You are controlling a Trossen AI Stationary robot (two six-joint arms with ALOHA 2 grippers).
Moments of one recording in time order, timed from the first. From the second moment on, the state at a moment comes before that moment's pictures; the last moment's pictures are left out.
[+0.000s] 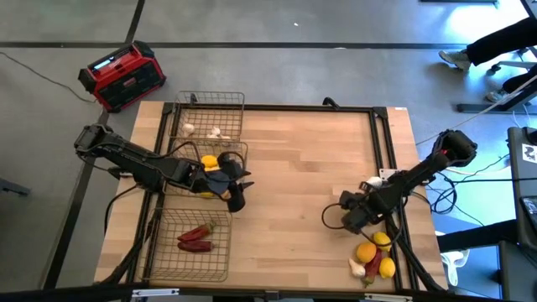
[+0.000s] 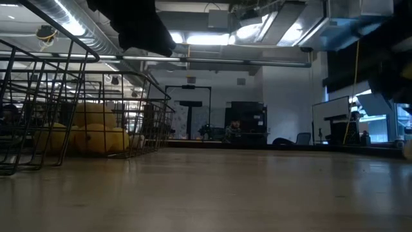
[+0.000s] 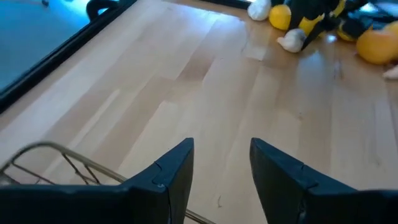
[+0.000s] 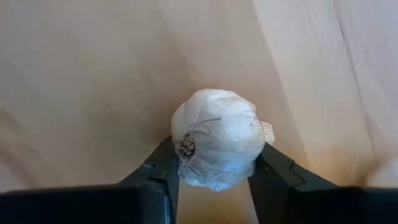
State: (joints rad) left arm -0.26 1.31 0.88 -0.24 -0.53 -0.41; right arm 0.62 1.35 0.64 -0.86 0.15 1.06
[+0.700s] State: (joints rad) left arm -0.25 1.31 0.88 -0.05 -0.47 -0.16; right arm 0.60 1.34 0.90 -0.45 0.67 0.16
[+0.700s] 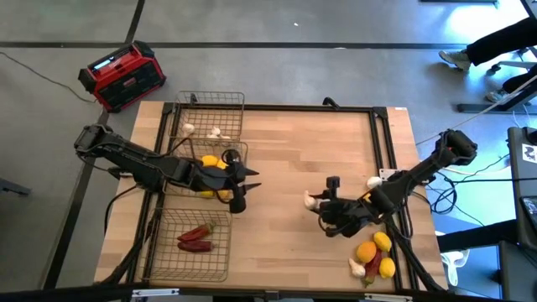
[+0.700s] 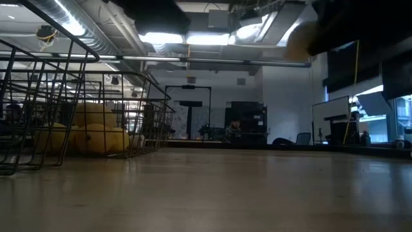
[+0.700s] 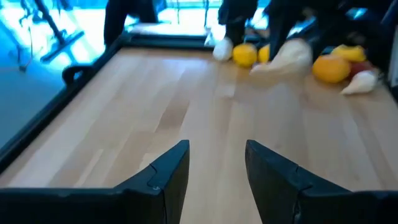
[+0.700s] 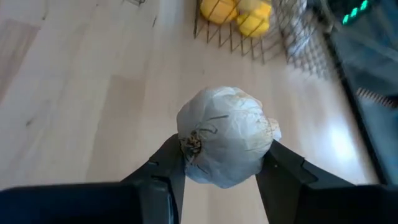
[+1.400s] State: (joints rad) left arm -0.08 1.48 0.88 0.42 -0.14 -0.38; right arm 0.48 1.41 0.90 -0.05 0.91 -0.67
